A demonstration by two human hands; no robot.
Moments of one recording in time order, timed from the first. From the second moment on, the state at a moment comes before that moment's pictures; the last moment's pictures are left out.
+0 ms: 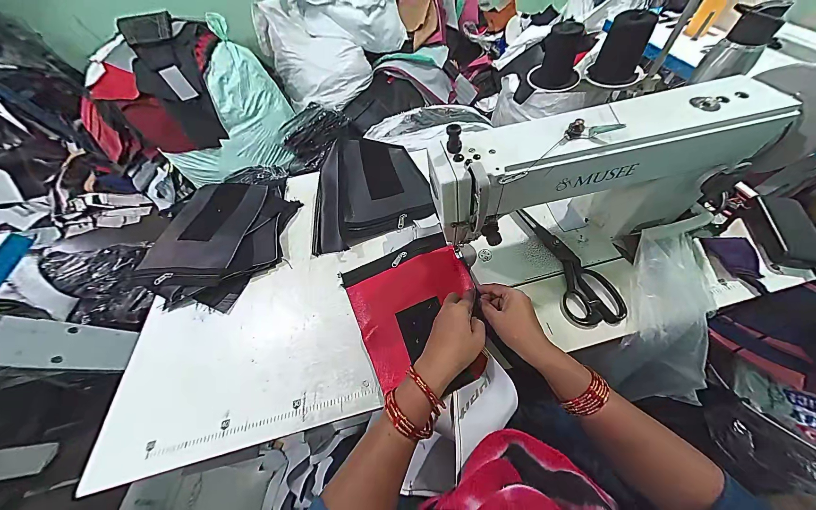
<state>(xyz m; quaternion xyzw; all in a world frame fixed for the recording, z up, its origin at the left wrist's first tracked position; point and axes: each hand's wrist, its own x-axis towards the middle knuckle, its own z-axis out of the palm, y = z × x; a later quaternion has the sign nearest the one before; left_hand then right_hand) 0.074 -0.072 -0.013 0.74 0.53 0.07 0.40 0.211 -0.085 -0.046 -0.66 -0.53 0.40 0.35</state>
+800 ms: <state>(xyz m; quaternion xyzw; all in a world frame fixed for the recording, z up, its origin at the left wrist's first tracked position) 0.091 -0.078 -0.004 0.75 0.56 0.00 0.35 0.224 -0.084 -0.033 -0.63 -0.64 0.37 0.23</state>
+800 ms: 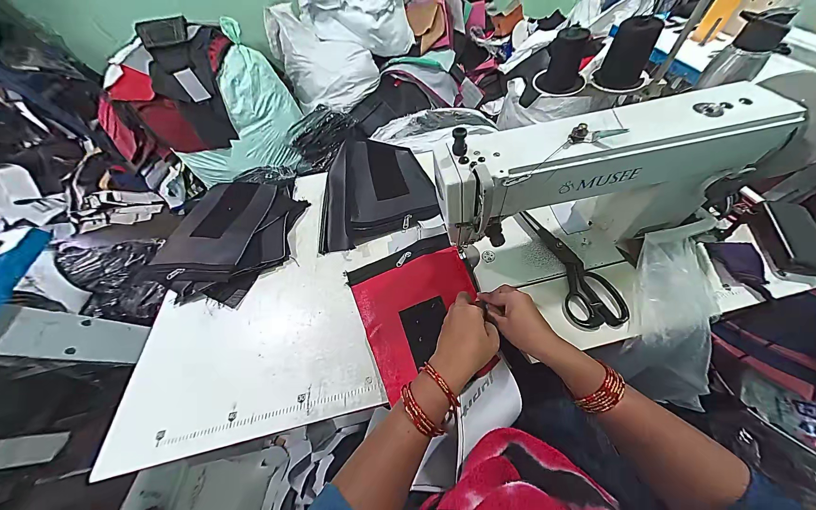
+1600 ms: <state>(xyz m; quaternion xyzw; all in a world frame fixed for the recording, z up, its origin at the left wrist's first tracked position) 0.043 -0.015 -0.055 0.94 0.29 0.11 0.11 0.189 -0.098 -0.035 -0.66 -0.72 0.20 0.07</state>
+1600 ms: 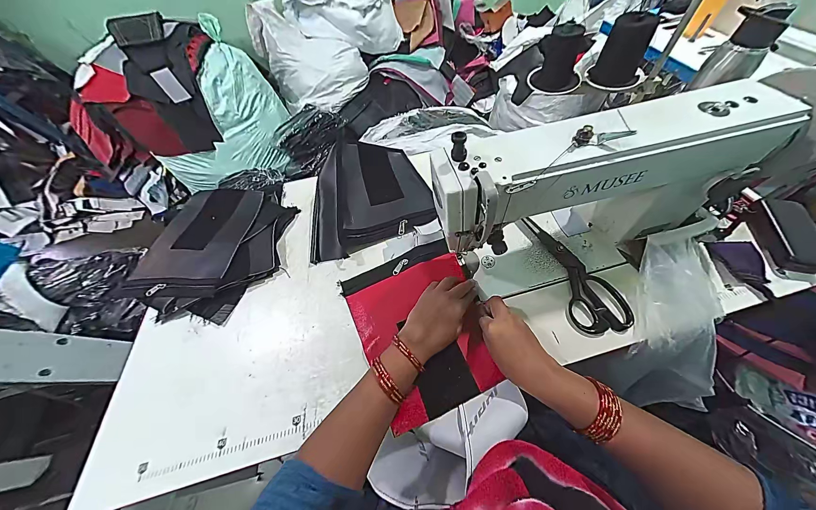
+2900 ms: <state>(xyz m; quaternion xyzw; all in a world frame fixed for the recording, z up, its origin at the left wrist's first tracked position) 0.057 -0.056 -0.023 0.87 0.44 0.01 0.24 0.250 -0.098 -0.032 -0.61 -0.67 0.30 0.31</state>
